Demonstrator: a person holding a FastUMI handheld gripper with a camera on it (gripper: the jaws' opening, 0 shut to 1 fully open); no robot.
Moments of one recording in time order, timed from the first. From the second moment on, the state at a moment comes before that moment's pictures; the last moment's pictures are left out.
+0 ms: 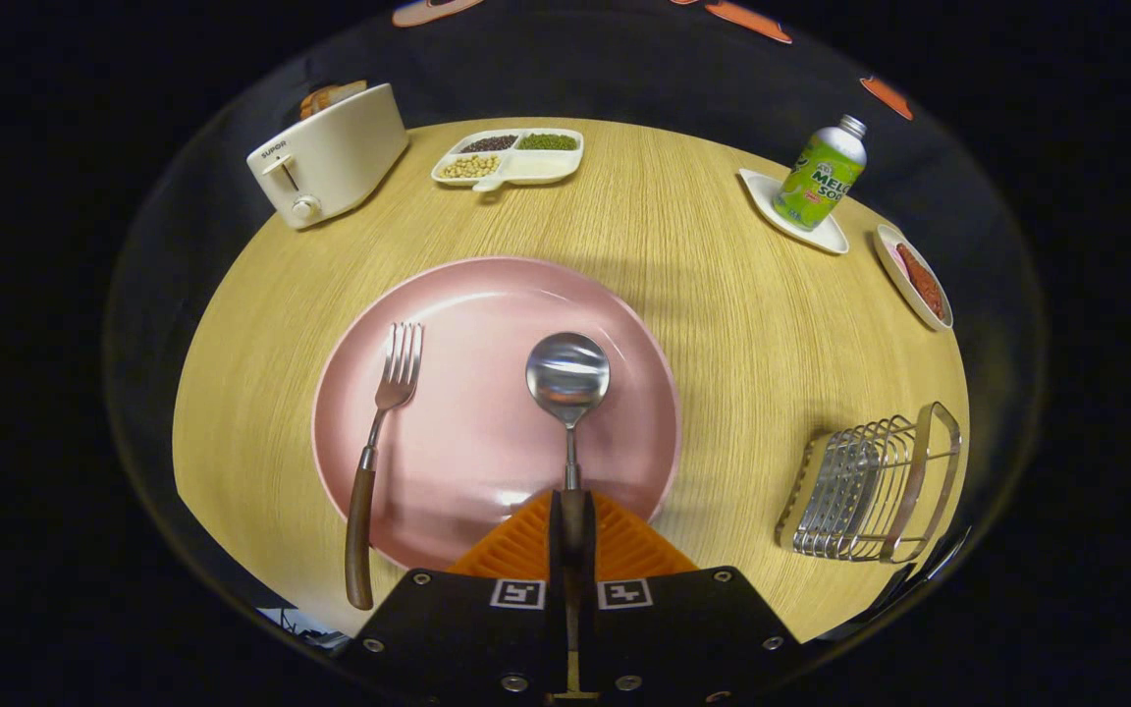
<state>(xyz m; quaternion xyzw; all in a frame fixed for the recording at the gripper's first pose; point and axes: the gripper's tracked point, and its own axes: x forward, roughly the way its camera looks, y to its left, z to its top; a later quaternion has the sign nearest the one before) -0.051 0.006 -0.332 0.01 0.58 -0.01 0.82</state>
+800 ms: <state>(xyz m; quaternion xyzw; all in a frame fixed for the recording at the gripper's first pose) -0.104 -0.118 -0.229 0.01 0.54 -0.11 0.83</state>
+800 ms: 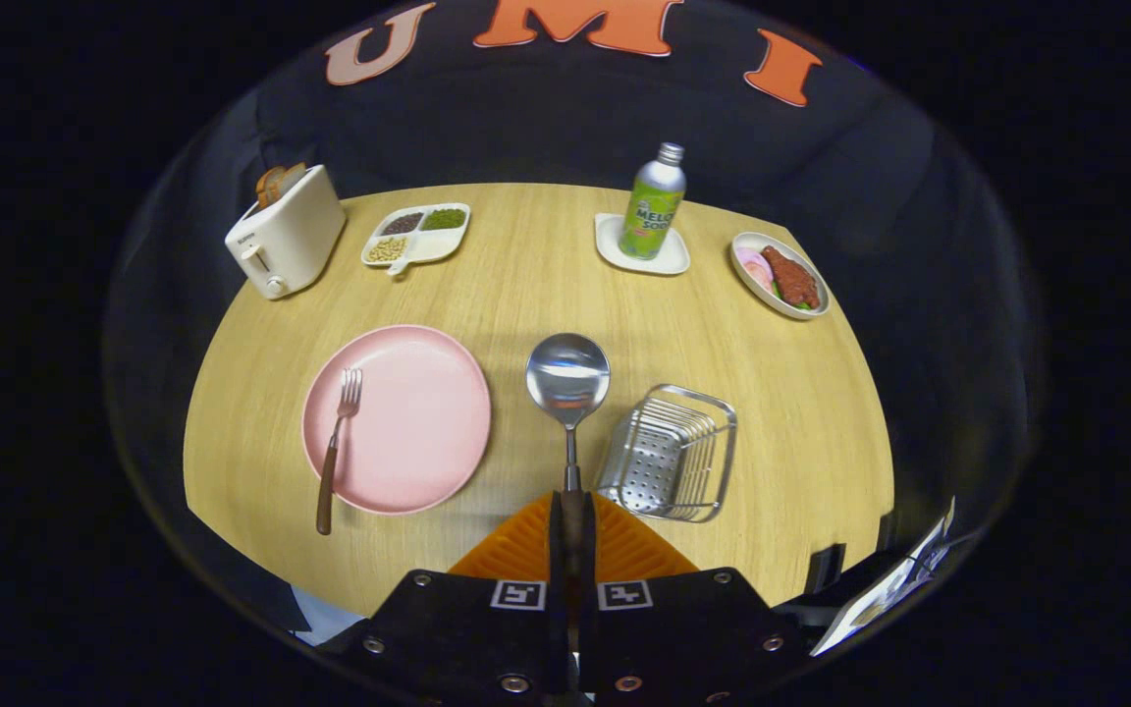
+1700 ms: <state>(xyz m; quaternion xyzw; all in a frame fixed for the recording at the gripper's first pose) -0.137 -0.179 -0.253 0.02 0.61 -0.15 0.77</state>
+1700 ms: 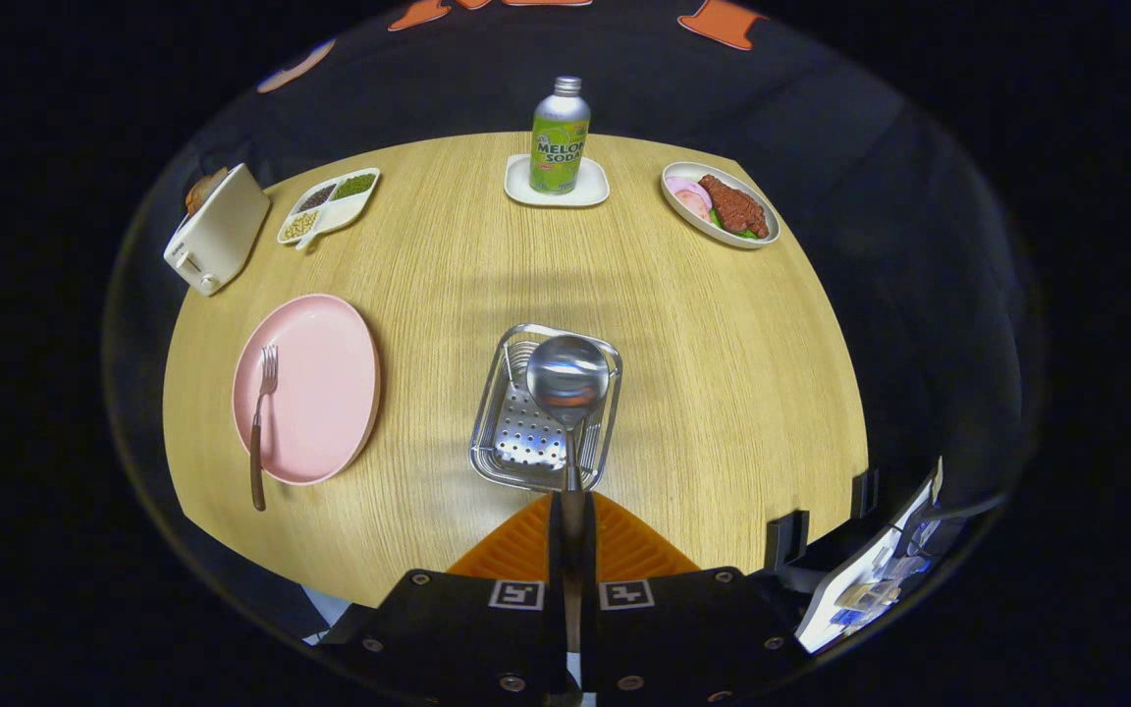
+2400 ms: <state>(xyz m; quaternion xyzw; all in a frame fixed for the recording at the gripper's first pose) -0.090 -0.179 -0.237 0.04 0.53 -0.15 0.83</state>
